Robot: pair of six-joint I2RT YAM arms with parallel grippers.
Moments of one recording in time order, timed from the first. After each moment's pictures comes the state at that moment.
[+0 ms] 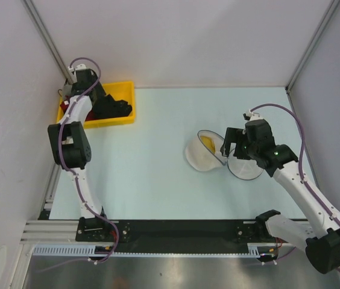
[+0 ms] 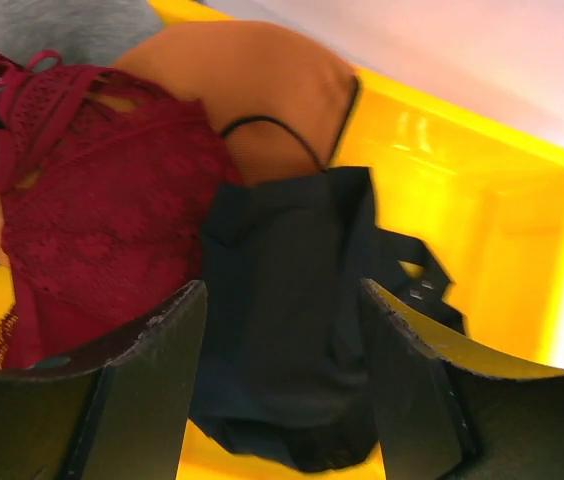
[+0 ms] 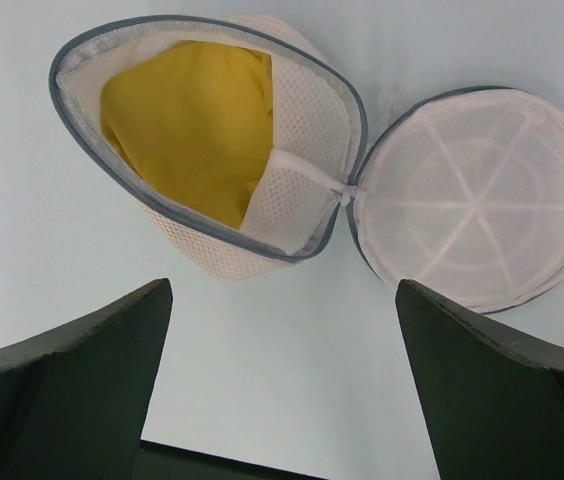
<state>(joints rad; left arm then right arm) 0.12 2.13 1.81 -0.26 -0.18 -0.31 0.39 1.04 0.96 -0.67 0.06 0.43</state>
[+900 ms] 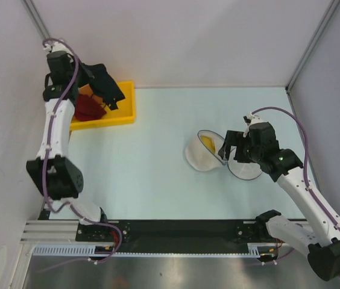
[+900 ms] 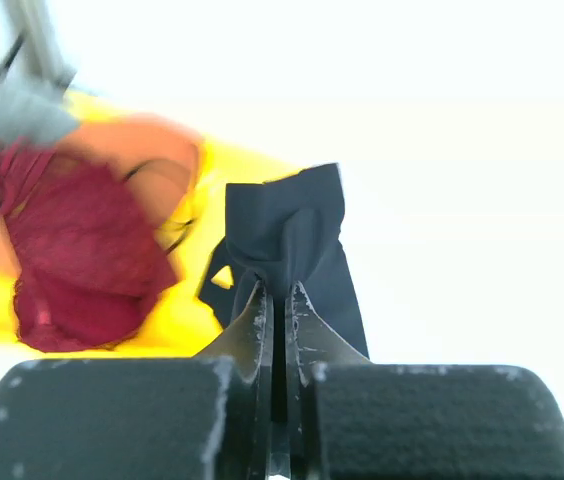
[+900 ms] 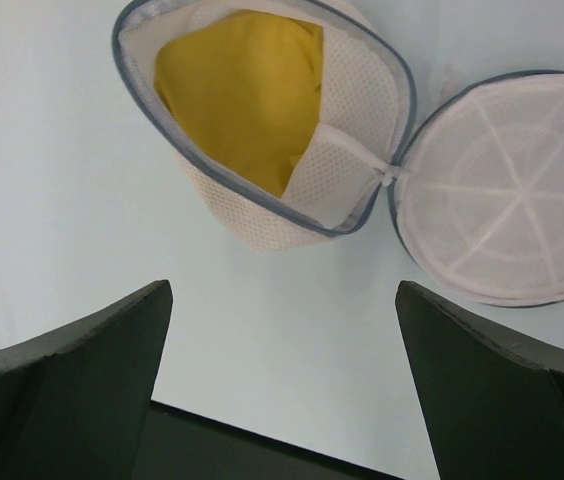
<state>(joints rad) 0.12 1.81 1.84 -0.44 0.02 -0.36 0.39 0.97 0.95 -0.69 -0.03 0.43</state>
